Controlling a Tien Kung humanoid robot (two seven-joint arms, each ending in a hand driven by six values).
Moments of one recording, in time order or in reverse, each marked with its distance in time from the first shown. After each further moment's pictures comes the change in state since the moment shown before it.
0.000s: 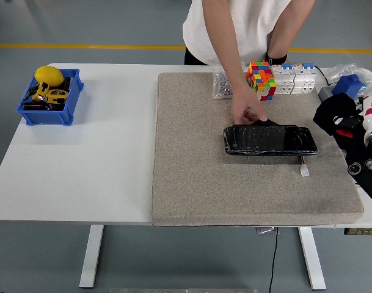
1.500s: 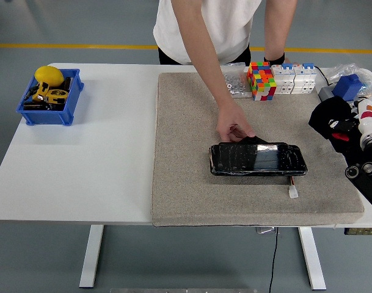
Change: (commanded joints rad) left arm 0.011 0.000 0.010 0.000 -0.001 0.002 0.003; right arm -0.014 0.004 -0.007 0.008 0.008 0.001 0.010
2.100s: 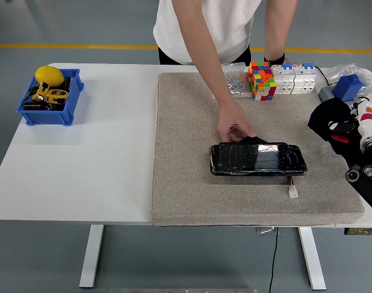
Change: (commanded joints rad) left arm 0.003 0.004 -0.002 0.000 0.001 0.001 0.001; right arm -0.019 -0.007 0.000 0.035 -0.002 -0.002 -0.005
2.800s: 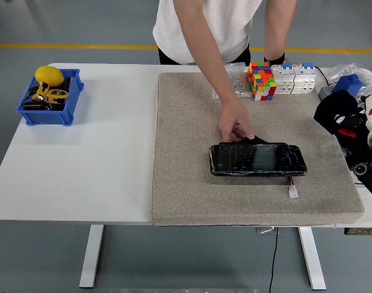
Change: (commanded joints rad) left arm -0.007 -0.006 -0.007 0.000 -0.005 -0.002 -0.003; right arm 0.011 -0.003 0.022 -0.049 0.027 -0.007 0.072
